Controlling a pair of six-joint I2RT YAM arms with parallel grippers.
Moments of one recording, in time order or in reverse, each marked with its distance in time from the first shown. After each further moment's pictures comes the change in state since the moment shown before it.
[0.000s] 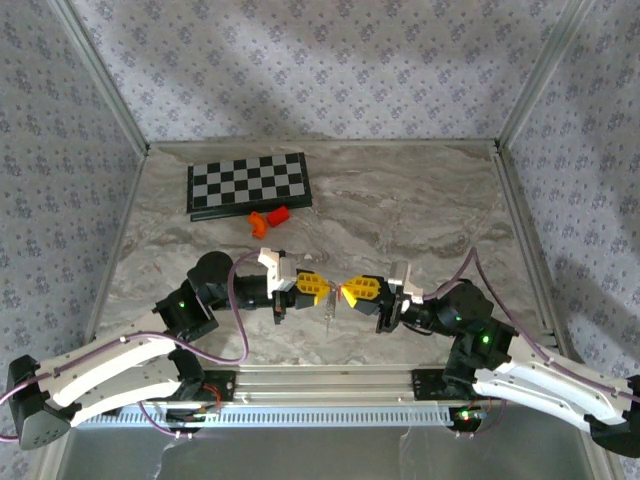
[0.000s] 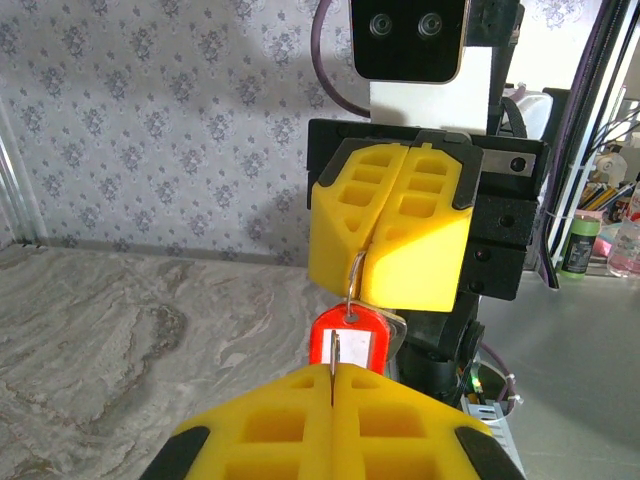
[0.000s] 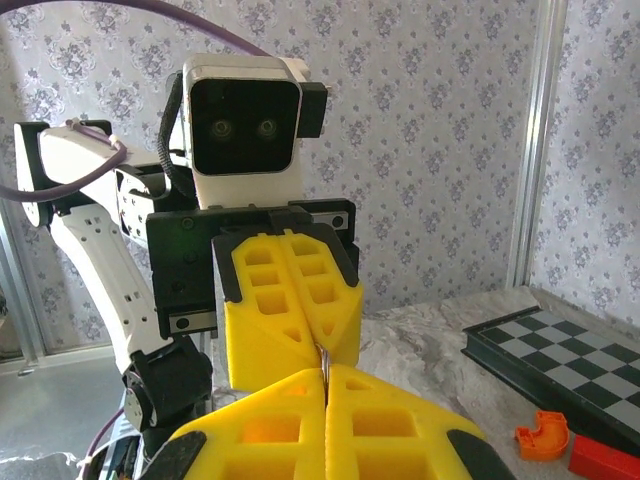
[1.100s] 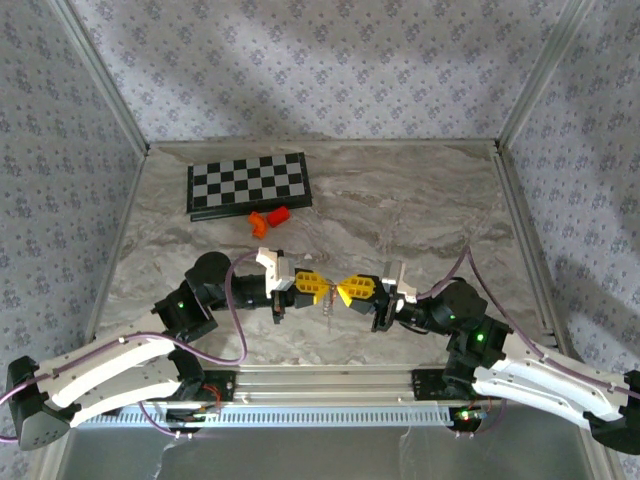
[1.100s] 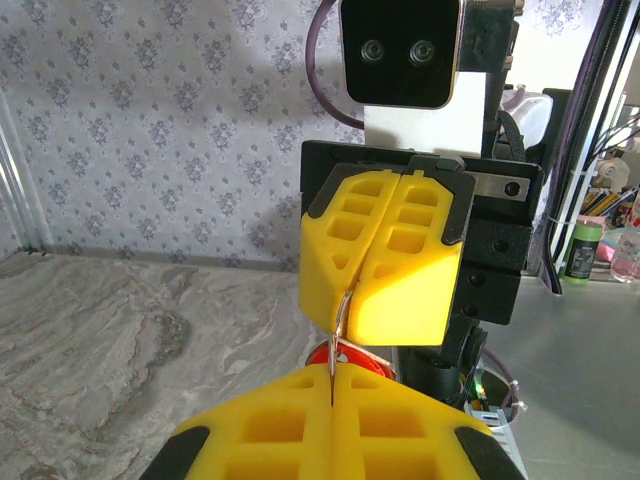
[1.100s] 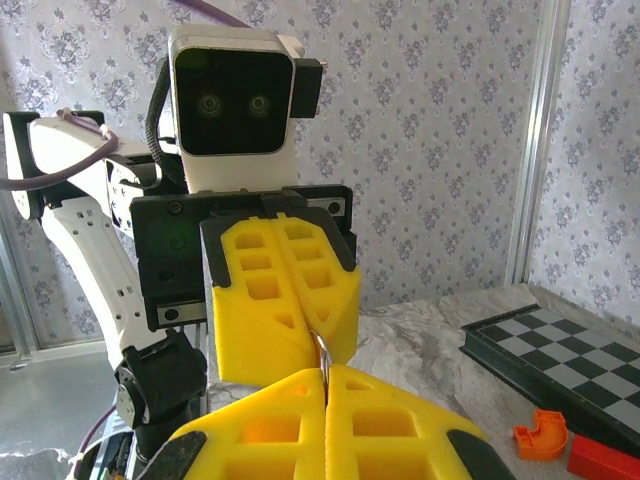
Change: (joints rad) left arm 0.000 -0.007 0.000 0.008 -0.005 0.000; right arm 0.003 0.032 -0.001 0.034 0.007 -0.011
